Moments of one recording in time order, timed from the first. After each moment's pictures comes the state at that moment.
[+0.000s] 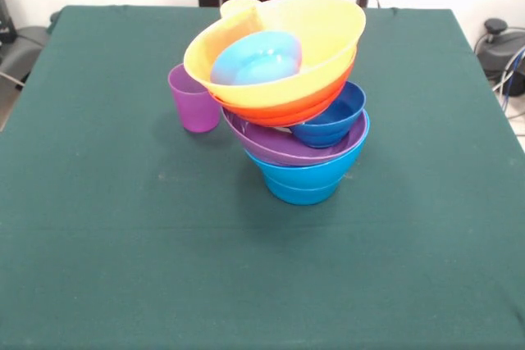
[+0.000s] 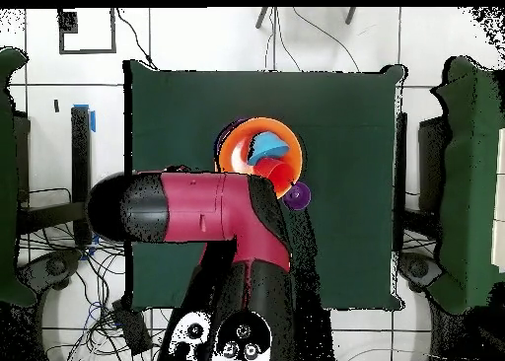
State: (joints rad) arm 0.06 -0.95 -0.15 1.60 -0.09 0.87 2.38
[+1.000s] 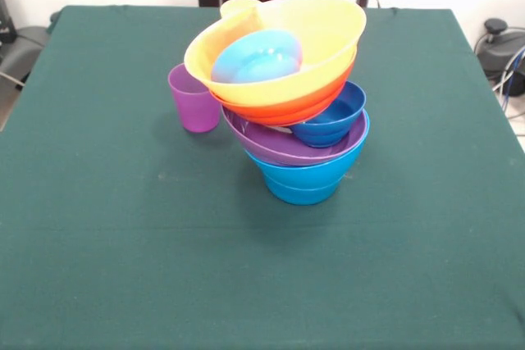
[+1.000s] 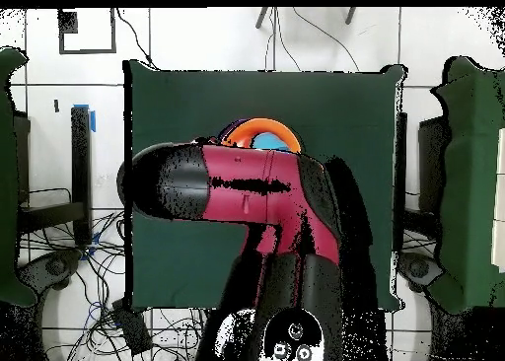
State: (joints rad) arm -0.02 -0.95 -0.15 1.51 -0.09 0.89 2.38
